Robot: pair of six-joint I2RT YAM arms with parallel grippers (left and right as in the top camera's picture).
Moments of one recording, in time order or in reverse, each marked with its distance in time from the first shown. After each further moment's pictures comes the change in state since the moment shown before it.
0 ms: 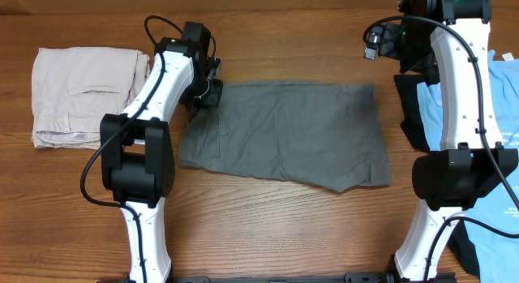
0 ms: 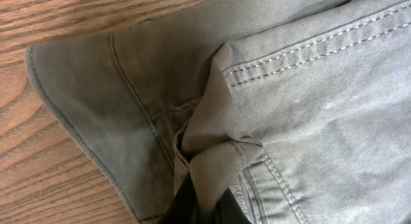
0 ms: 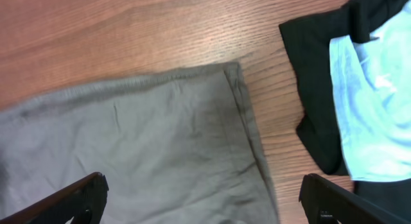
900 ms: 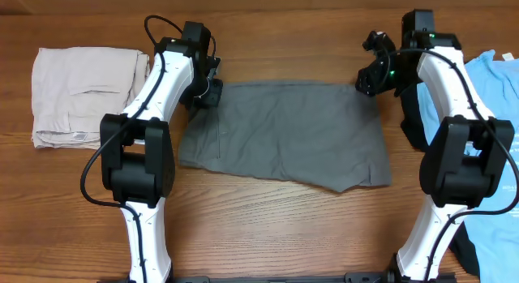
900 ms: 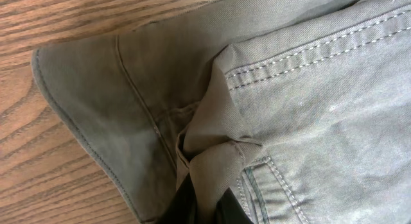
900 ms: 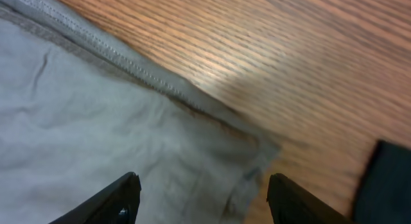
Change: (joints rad) left arm 0.000 0.000 0.000 0.005 -0.007 0.000; right arm -0.082 0.021 -0.579 0.619 -0.245 -0.711
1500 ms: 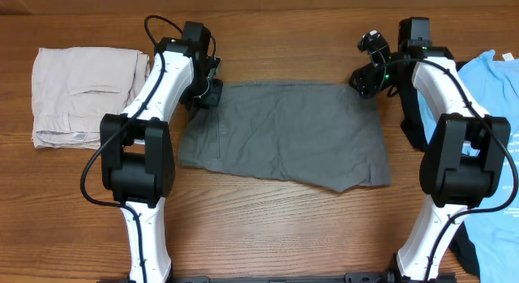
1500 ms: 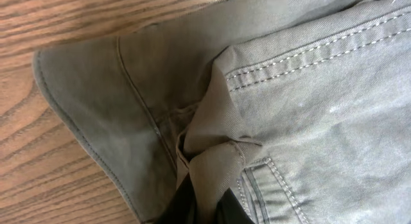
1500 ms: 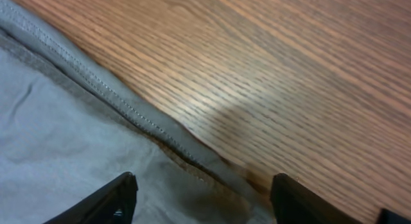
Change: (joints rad) left arm 0.000 0.000 0.000 0.005 -0.001 0.000; right arm 0.000 0.000 -0.119 0.246 -0.066 -0.052
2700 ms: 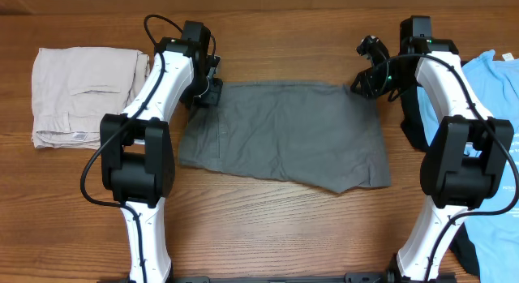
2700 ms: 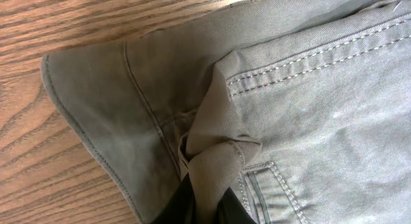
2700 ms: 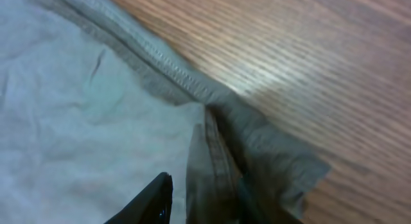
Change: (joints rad) left arm 0.000 0.000 0.000 0.010 -0.007 0.000; right arm 0.000 -0.008 0.076 -0.248 -0.076 0.002
